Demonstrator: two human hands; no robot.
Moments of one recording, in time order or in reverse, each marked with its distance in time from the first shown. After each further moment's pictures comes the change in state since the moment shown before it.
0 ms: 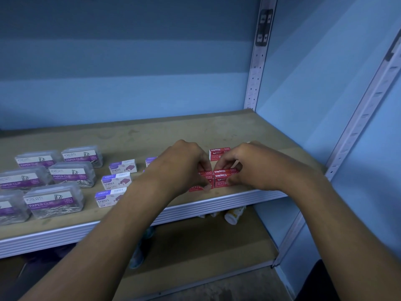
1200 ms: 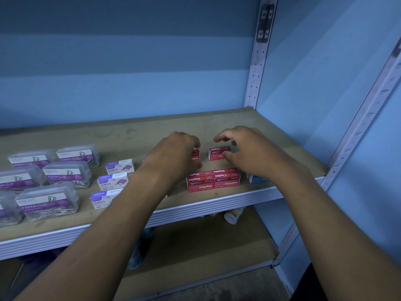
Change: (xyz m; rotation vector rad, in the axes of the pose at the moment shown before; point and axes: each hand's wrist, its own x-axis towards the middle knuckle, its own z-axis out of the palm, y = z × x) left_hand 0.024 -0.017 0.008 0.099 0.128 -0.123; right_hand 0.027 0.009 0.004 0.019 0.249 0.093
